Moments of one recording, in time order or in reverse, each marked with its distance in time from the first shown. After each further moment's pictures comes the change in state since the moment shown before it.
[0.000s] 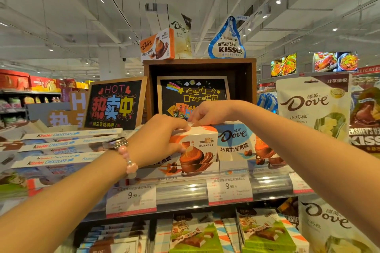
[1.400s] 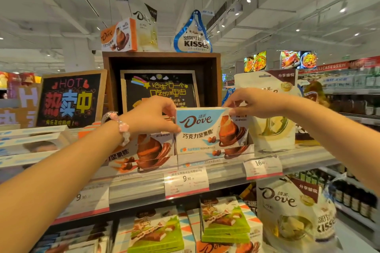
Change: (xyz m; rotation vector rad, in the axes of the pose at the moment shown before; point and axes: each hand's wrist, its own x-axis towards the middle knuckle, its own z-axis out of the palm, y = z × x) left_hand 0.071 0.028 0.023 -0.372 -0.099 -0.018; right_hand -0.155 0.070 -0.022 -0.166 0.333 0.207
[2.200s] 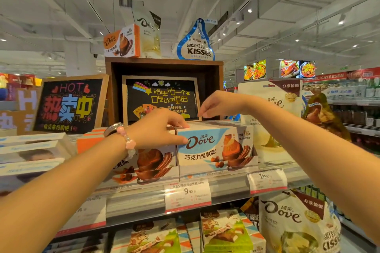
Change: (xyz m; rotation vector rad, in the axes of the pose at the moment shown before) left_hand -0.002 0.002 0.005 0.039 -0.059 0.101; right_hand 0.076 -0.020 0.010 0.153 -0.126 -0.058
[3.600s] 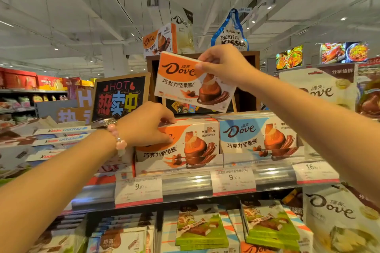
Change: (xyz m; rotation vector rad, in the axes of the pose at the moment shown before) left_hand -0.079 -0.027 -0.056 0.448 0.022 -0.141; right_hand 0.026 -0.103 -0.001 0.294 0.584 -0.232
